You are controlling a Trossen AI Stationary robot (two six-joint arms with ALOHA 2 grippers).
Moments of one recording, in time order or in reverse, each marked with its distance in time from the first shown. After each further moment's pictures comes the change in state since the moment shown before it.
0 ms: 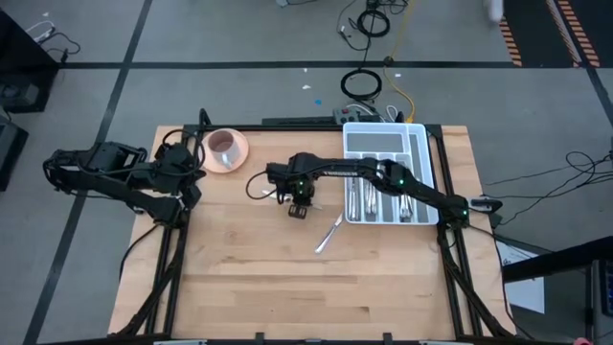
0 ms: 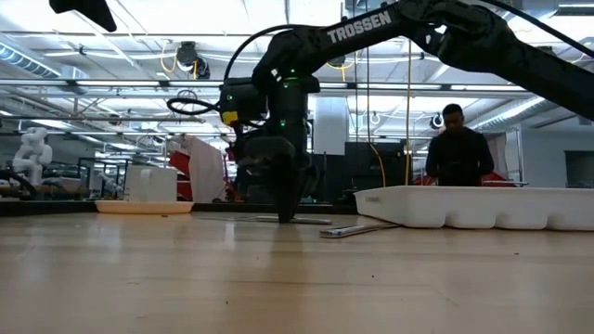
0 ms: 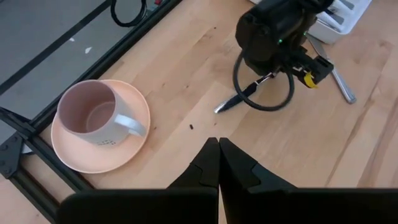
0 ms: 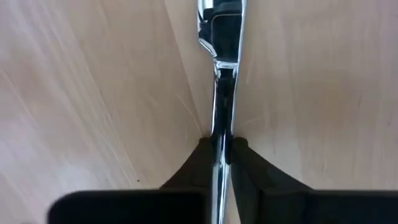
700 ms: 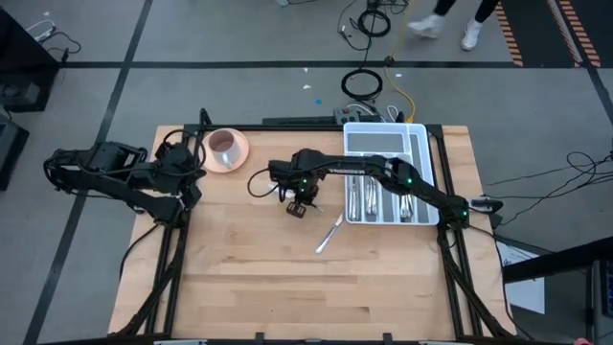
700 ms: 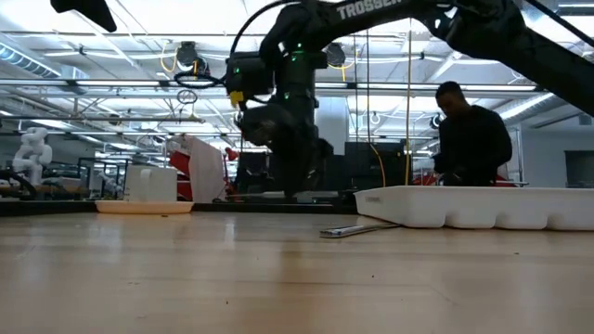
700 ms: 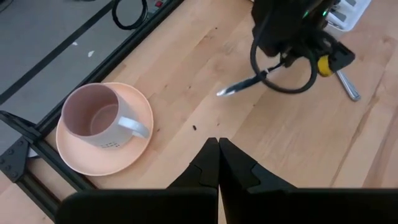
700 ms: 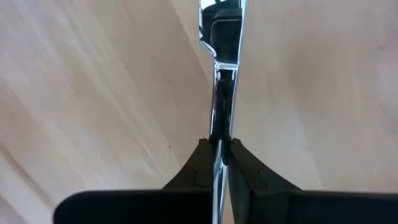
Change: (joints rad) left arm 0.000 0.000 0.000 -0.003 -0.008 0.025; right arm -0.003 -0.144 -0.015 -0.045 -0.011 0.195
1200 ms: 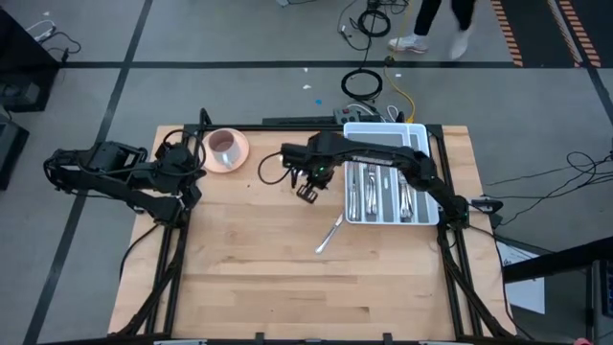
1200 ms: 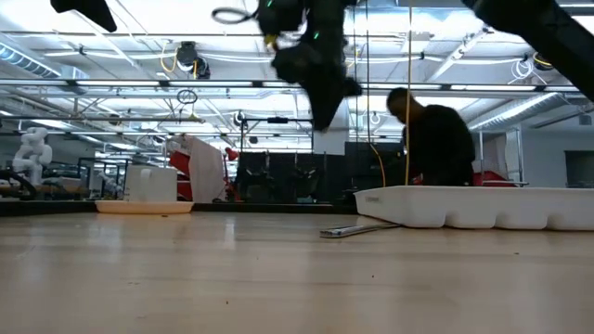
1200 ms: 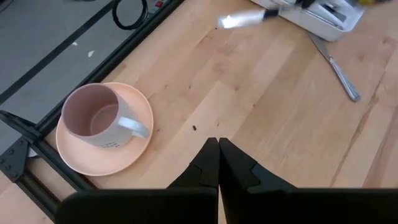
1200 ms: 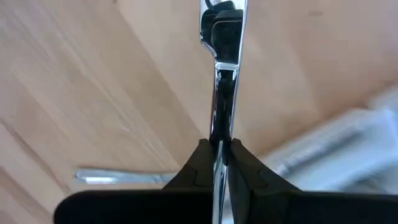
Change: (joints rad) left arm 0.000 0.000 0.000 0.001 -0.001 -0.002; right arm -0.002 -0.216 0.003 -0.170 0.178 0.118
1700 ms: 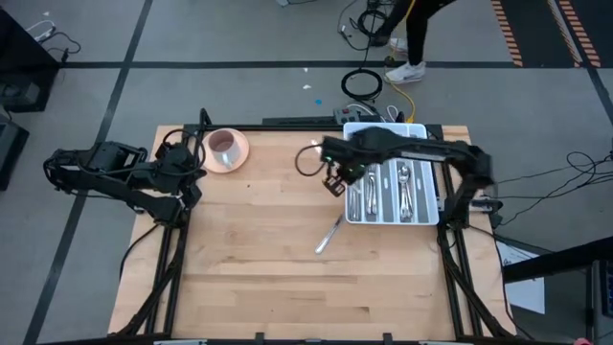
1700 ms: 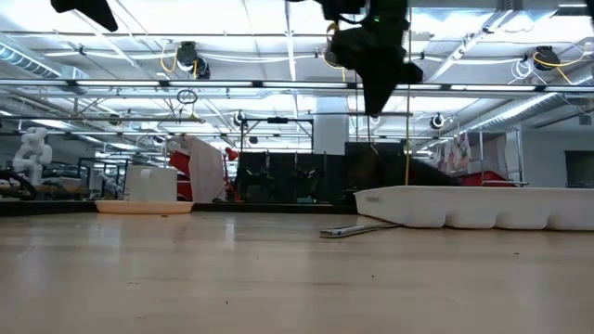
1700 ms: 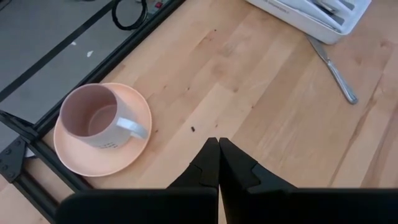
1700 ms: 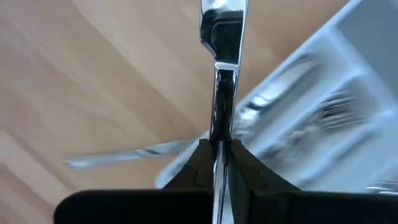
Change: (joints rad) left arm 0.000 0.000 0.000 0.007 0.000 -0.007; right arm -0.025 -0.449 -0.527 0.180 0.059 0.175
